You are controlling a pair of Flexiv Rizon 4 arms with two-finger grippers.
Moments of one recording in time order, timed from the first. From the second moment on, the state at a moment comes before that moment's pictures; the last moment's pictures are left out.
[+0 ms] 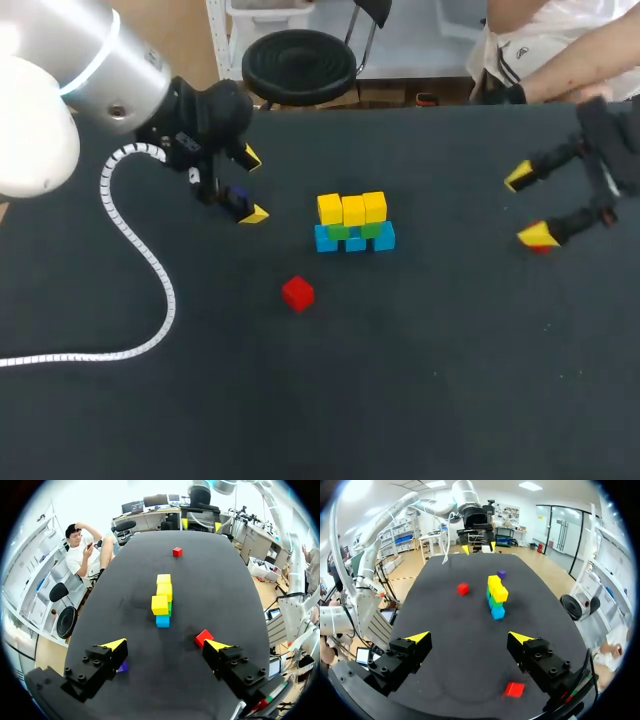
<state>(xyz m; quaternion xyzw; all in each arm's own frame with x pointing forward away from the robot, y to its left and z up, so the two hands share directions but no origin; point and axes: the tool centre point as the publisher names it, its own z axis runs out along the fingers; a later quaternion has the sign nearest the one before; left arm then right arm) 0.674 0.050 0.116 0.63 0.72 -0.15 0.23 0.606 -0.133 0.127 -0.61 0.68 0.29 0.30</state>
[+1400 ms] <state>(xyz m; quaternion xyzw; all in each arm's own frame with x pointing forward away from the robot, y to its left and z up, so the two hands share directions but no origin) 0.674 0.050 0.116 0.63 0.72 -0.15 0.23 0.568 -0.231 0.108 -0.49 0.73 0.26 0.41</state>
